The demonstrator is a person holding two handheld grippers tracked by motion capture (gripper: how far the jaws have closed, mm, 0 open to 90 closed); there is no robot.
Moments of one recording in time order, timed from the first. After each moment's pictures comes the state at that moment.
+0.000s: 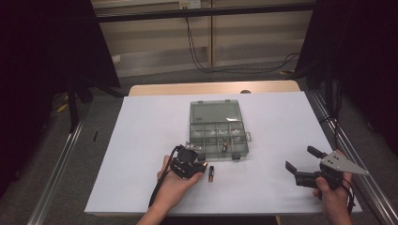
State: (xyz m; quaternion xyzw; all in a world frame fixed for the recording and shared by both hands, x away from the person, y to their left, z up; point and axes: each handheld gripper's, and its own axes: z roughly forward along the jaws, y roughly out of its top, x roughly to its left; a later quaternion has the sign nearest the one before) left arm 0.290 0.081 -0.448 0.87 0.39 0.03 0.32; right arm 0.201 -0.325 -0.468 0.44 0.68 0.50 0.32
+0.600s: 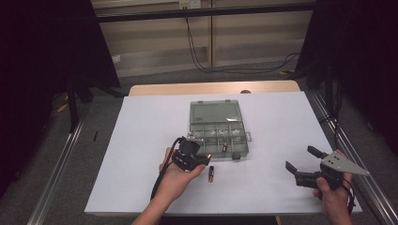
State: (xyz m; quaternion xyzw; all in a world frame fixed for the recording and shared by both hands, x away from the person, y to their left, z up) left arm 0.301 0.071 -0.426 0.86 0.38 0.03 0.34; right arm 0.200 -0.324 -0.467 0.44 0.67 0.50 0.32
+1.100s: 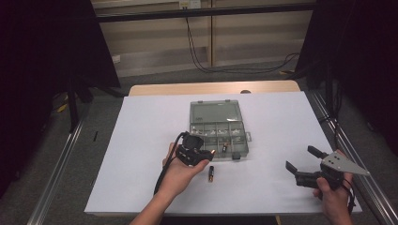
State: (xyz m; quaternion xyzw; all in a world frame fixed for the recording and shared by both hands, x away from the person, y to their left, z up) left arm 0.310 0.061 -0.416 0.86 0.36 0.03 0.35; right arm 0.200 -0.325 -0.467 0.44 0.67 0.50 0.32
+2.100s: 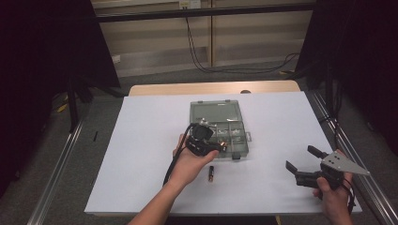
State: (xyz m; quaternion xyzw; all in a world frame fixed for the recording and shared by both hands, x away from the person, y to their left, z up) left arm 0.332 0.034 -0.411 0.86 0.35 0.01 0.37; right arm 0.200 -0.325 -0.467 0.44 0.67 0.50 0.32
